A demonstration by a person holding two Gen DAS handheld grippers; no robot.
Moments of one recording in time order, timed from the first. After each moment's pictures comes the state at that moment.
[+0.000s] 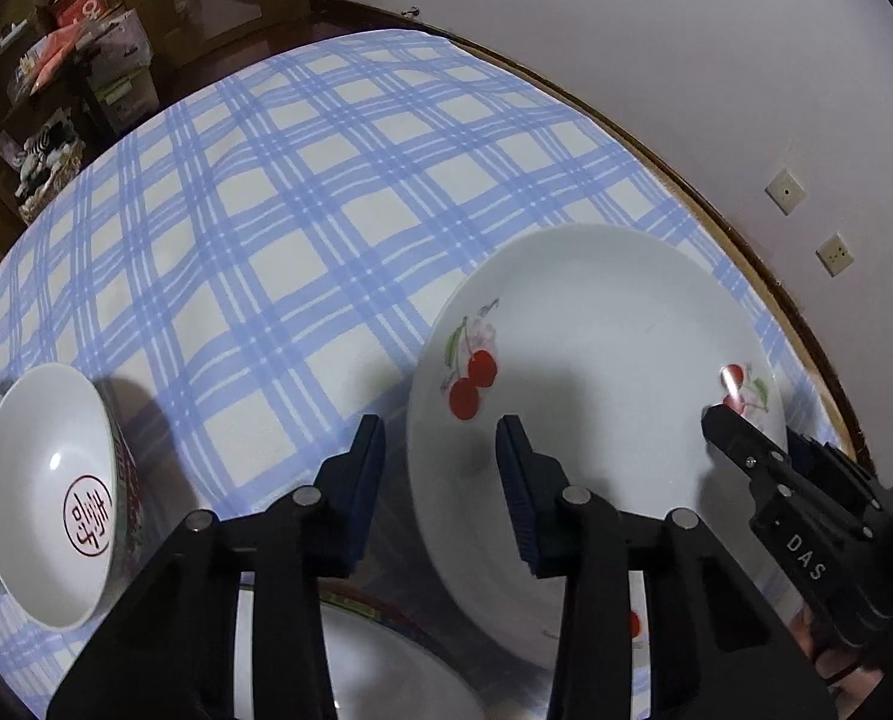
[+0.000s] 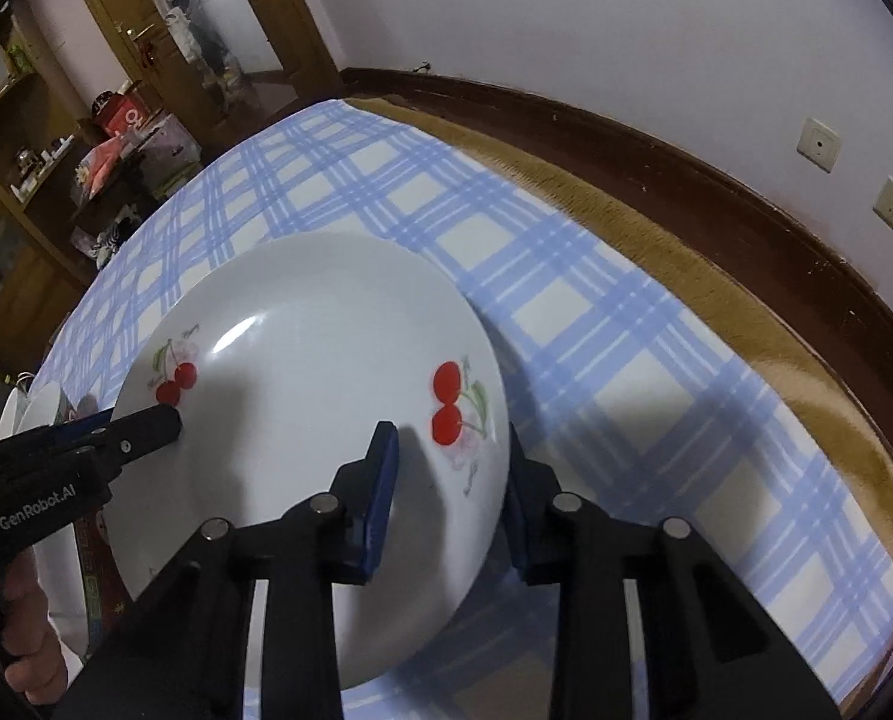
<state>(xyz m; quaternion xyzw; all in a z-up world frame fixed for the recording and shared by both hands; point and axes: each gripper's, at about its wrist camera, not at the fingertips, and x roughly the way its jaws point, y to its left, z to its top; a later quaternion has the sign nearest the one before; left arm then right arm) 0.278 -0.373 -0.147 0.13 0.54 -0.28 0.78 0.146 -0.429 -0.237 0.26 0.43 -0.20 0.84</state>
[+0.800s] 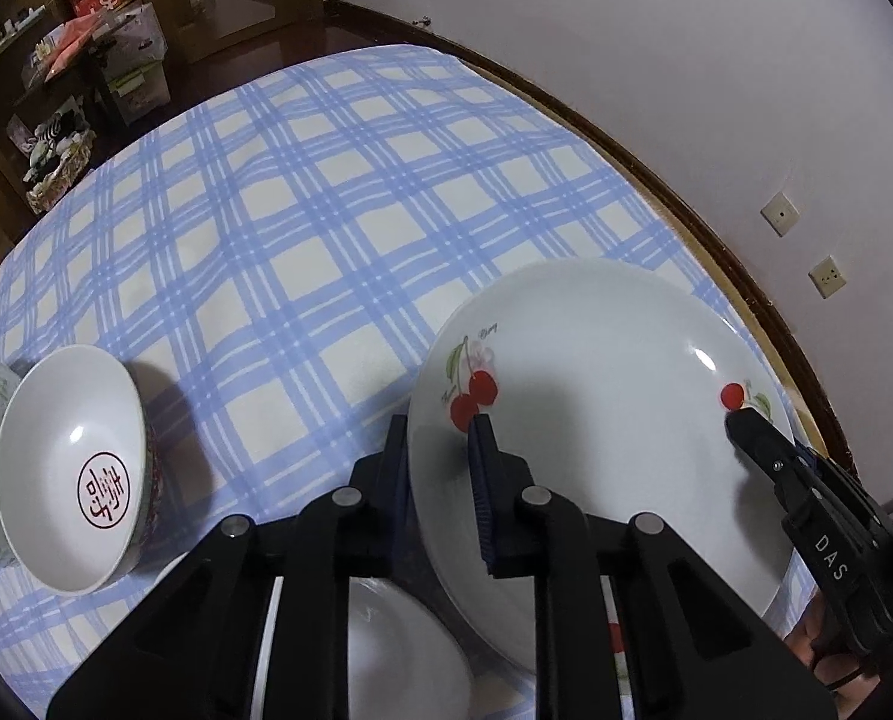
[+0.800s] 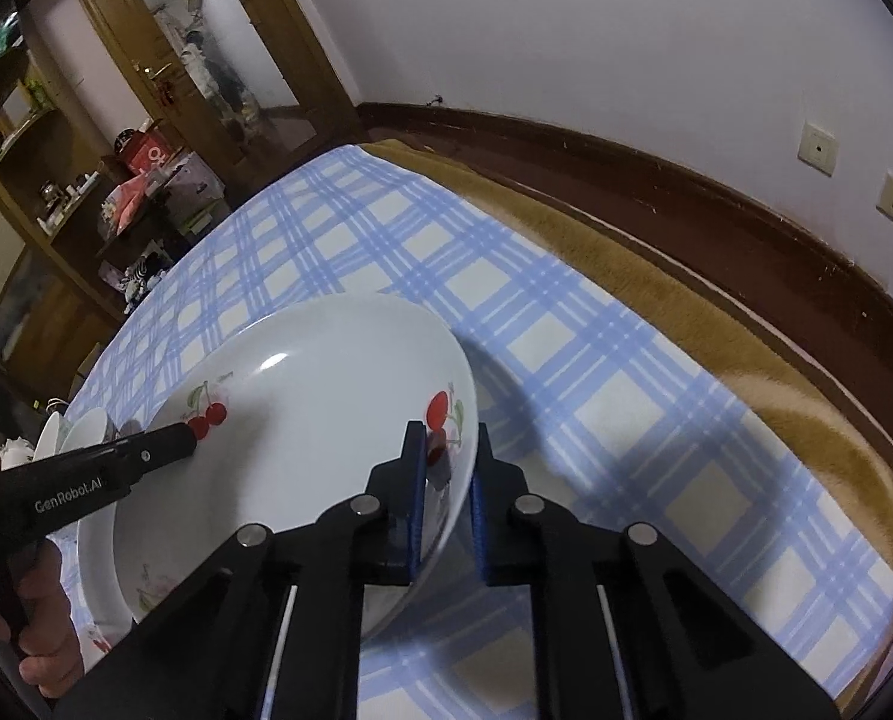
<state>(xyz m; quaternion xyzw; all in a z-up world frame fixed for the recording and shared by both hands) 0.271 -0.363 -0.128 0.11 0.54 -0.27 0.79 0.125 -0.428 -0.212 0.27 0.39 -0.18 0.86</state>
